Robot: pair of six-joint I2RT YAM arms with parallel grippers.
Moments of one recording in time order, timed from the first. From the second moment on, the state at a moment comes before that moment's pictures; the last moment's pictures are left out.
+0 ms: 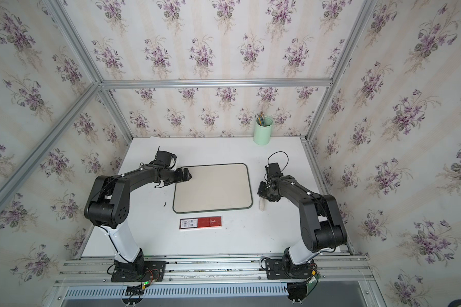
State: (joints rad) left arm -0.15 1.90 1.17 -0.34 0.24 -0.31; right arm 0.21 1.57 0.87 -0.51 -0.12 0.51
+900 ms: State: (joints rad) left arm -0.13 1.66 1.04 -0.29 0.24 -0.34; right arm 0.31 1.46 0.85 -0.55 -0.05 0.52
